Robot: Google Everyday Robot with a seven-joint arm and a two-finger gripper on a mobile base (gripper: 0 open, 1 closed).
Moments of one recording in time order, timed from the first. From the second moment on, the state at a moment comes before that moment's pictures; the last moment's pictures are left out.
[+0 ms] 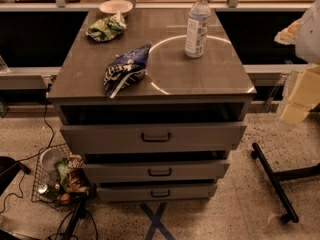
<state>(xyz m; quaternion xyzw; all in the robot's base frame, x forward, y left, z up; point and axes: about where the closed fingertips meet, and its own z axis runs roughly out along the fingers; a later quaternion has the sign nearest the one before) 0.438 -0.215 0.984 -0.60 0.78 -0.04 0.17</state>
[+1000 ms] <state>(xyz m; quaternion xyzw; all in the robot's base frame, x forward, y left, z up) 0.411 -0.176 0.916 -0.58 0.79 -0.02 0.22</state>
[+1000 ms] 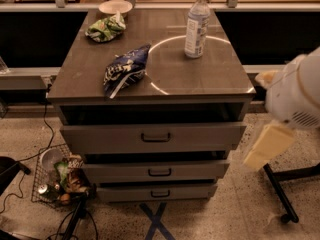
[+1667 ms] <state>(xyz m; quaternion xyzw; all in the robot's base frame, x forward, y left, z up) 0.402 -0.129 0.769 -0.57 0.79 0.03 0.22</state>
